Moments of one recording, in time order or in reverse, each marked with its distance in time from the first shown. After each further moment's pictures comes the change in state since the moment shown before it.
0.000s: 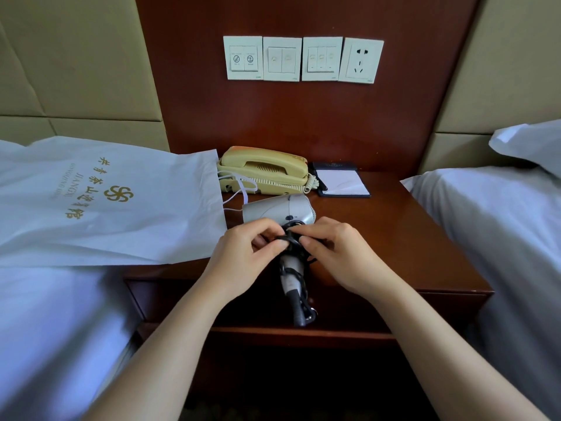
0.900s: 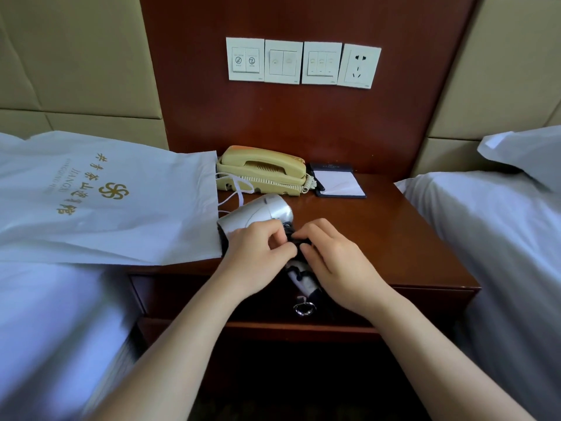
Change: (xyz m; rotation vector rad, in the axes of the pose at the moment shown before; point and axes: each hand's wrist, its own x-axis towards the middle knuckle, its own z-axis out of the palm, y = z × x) left_hand -0.004 0.018 0.004 0.070 -0.031 -0.067; right_hand -0.022 -0.015 0.009 -0.275 0.046 -0.161
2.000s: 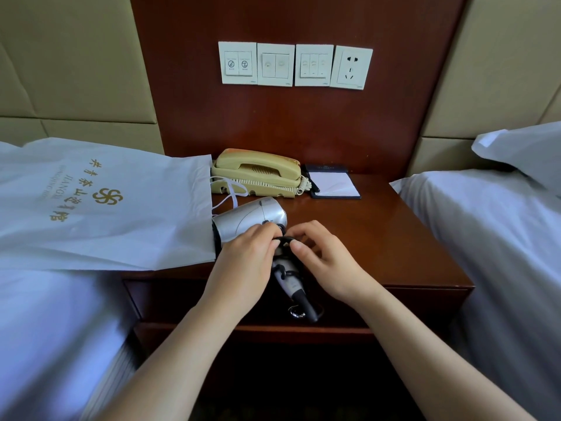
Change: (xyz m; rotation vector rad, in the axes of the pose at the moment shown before) left_hand -0.014 -0.003 0.006 0.374 0.209 0.321; right_hand 0.011 0.019 0.013 0.411 -0.002 0.115
